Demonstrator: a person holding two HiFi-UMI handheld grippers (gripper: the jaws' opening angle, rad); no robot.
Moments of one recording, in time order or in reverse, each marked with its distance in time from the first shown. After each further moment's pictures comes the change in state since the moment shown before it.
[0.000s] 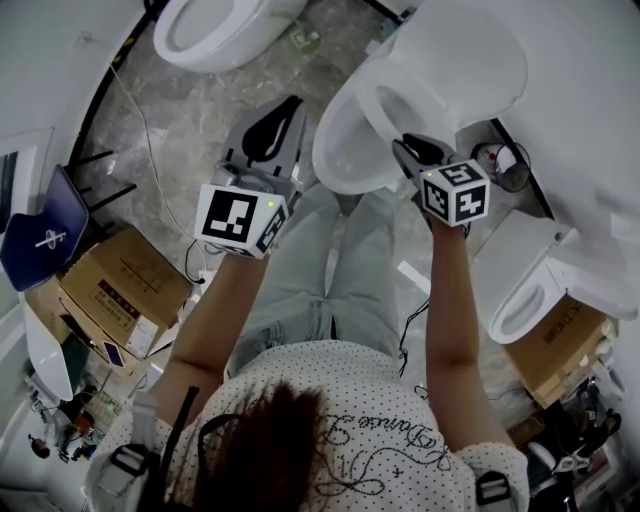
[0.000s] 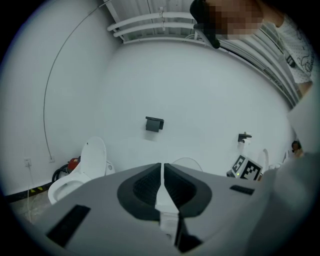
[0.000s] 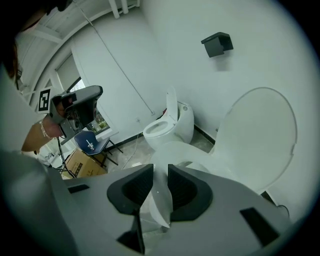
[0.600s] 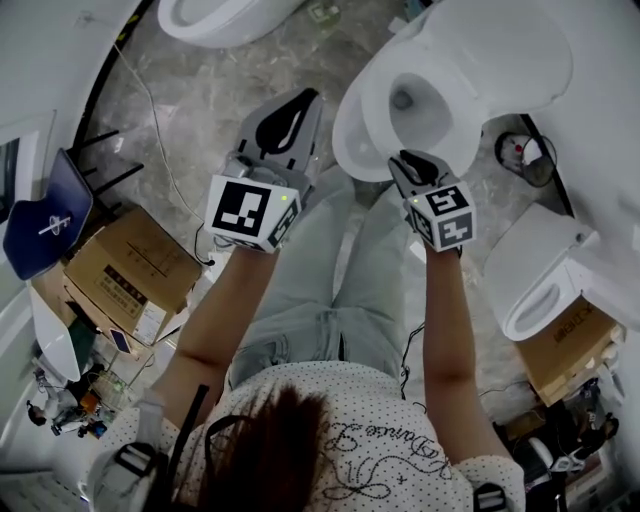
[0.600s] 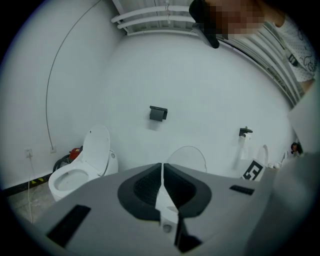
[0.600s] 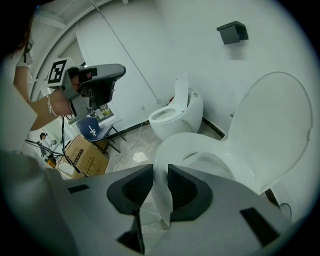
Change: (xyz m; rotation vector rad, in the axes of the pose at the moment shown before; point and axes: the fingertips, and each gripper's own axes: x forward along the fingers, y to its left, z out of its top) left arm -0.001 0.027 -0.061 -0.030 0.070 -0.001; right arm 0.052 0.054 -0.067 -0.075 0.096 0.009
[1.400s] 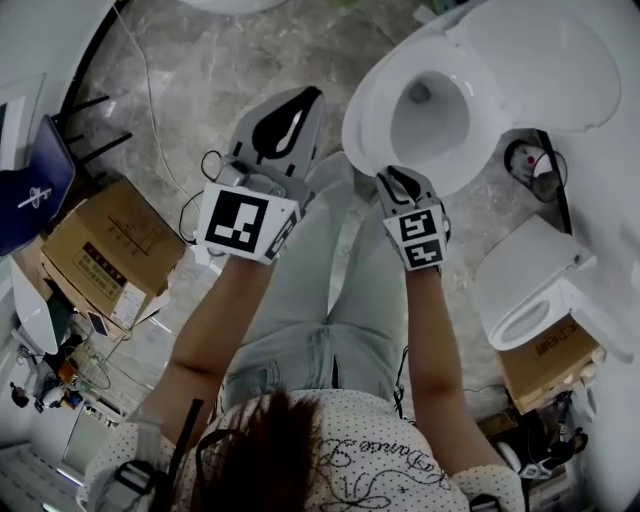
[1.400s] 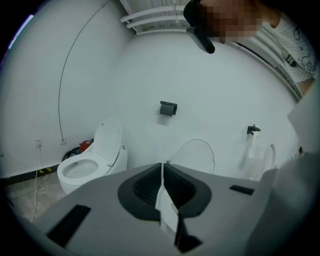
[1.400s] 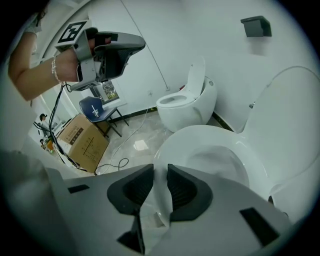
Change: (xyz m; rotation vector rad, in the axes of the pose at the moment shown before) left arm -0.015 0.035 -0.056 -0.050 0.015 0.082; right arm 0.073 0.038 -0.067 -0.137 0.104 0.000
